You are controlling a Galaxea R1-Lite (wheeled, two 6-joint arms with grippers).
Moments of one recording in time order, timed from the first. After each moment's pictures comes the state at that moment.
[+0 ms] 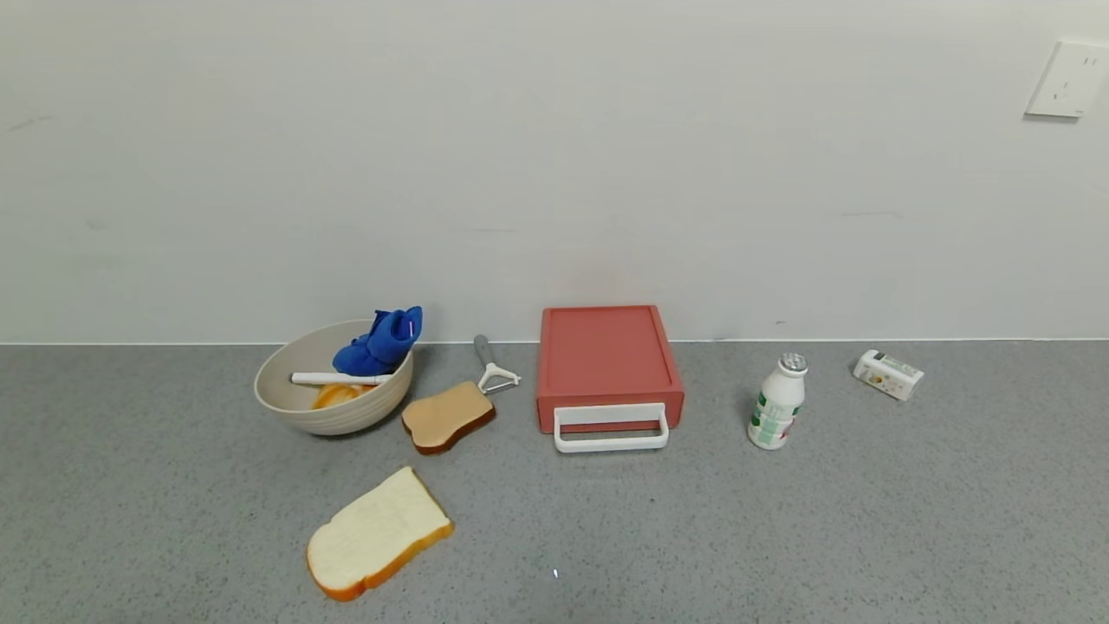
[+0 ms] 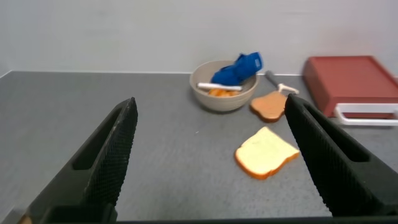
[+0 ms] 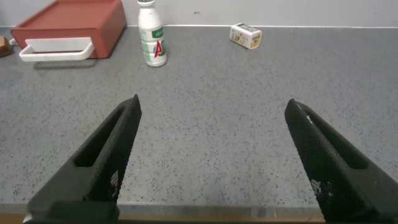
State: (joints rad) left arm -0.09 0.38 -0.77 0.36 0.31 0.04; right arm 0.01 0.00 0.00 -0.01 0.00 0.03
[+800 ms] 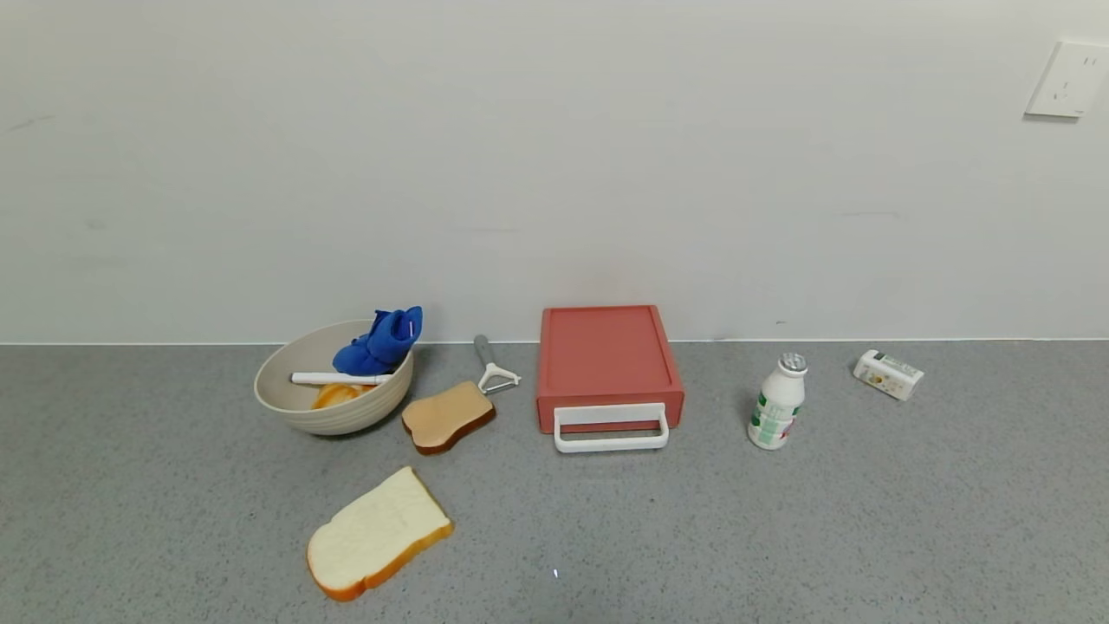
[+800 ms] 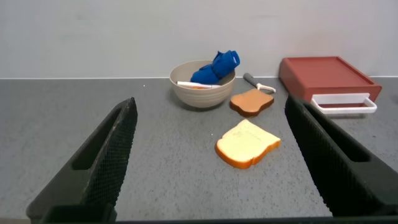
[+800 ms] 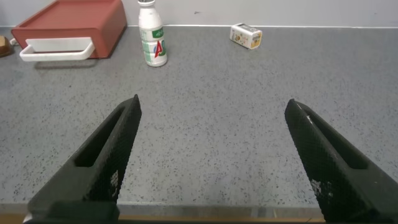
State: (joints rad) left arm 0.00 0.03 -0.43 0.24 0.11 0.02; right arm 0.01 0.00 0.00 -0.01 0.00 0.03
